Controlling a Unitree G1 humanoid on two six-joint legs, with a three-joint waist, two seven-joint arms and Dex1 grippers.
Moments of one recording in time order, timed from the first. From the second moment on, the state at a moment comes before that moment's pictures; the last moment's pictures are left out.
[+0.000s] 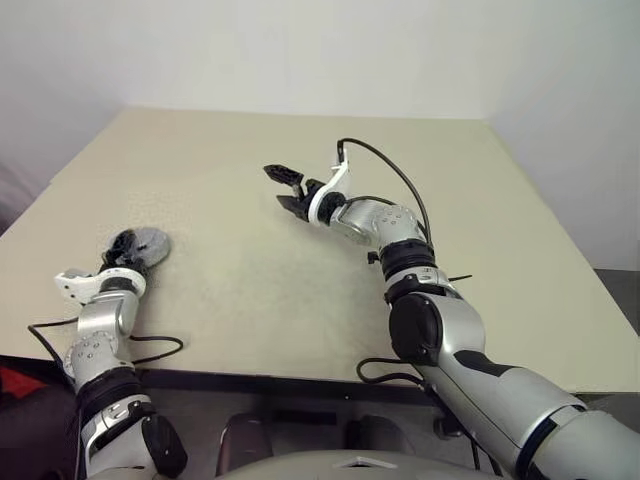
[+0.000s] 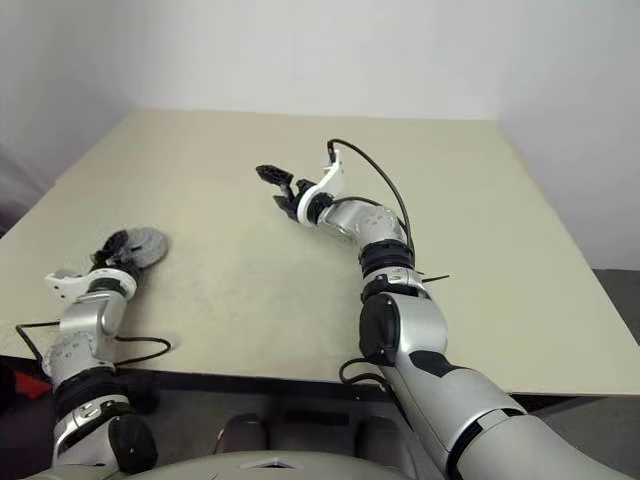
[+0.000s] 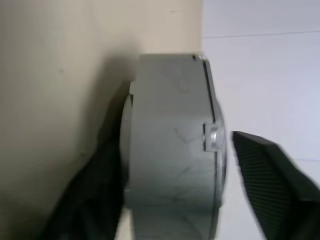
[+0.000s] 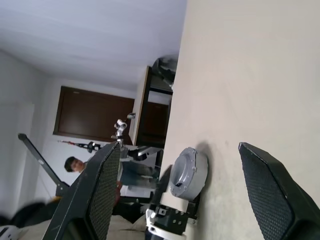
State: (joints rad) left arm -0.32 0.20 0.80 0.32 -1.44 0.43 0.17; right arm -1.08 0.12 -0.51 0.91 0.81 0.85 0.21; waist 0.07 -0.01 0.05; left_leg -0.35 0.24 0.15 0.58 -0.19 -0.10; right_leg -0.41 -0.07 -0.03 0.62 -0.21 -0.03
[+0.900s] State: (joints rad) left arm 0.02 0.24 0.46 -0.13 -1.68 0.79 0.32; right arm -0.98 0.03 -0.23 0.79 0.58 0.74 0.41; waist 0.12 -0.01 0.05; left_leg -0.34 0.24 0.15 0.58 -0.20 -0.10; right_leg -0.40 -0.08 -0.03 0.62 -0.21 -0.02
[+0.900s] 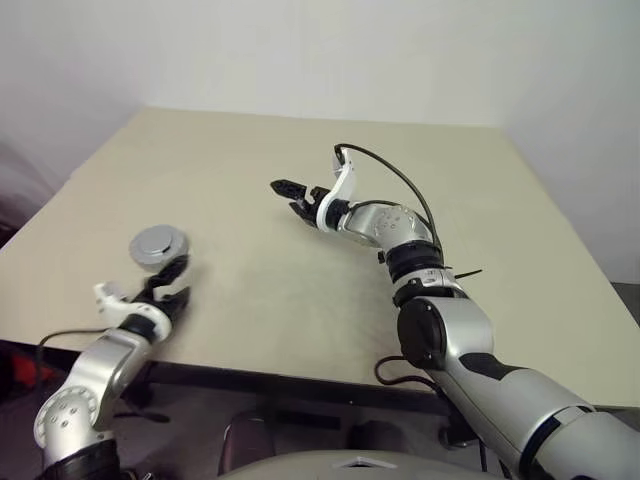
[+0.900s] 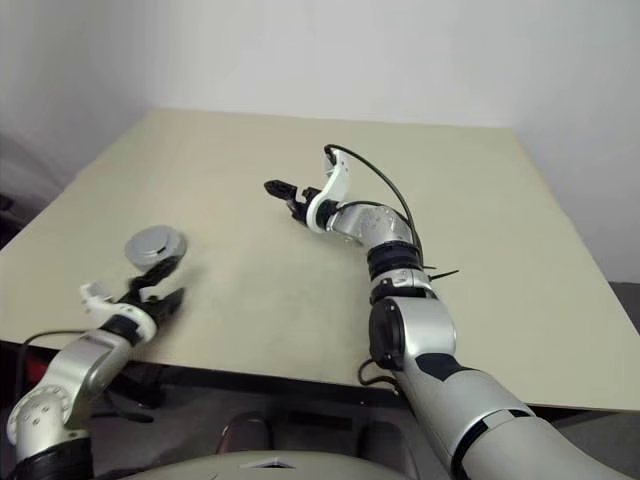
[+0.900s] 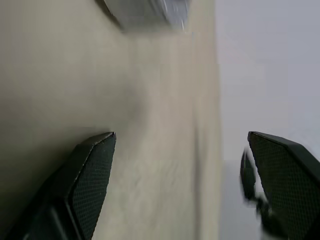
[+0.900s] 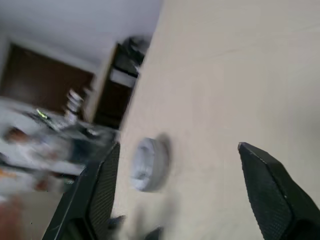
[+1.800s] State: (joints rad) left arm -0.23 0.44 -0.04 -0.13 -0.57 0.53 -0.30; right arm -0.68 -0.34 0.17 0.52 0.21 0.14 1.11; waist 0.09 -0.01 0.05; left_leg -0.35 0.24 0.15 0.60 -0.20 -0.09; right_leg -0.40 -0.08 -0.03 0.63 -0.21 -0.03
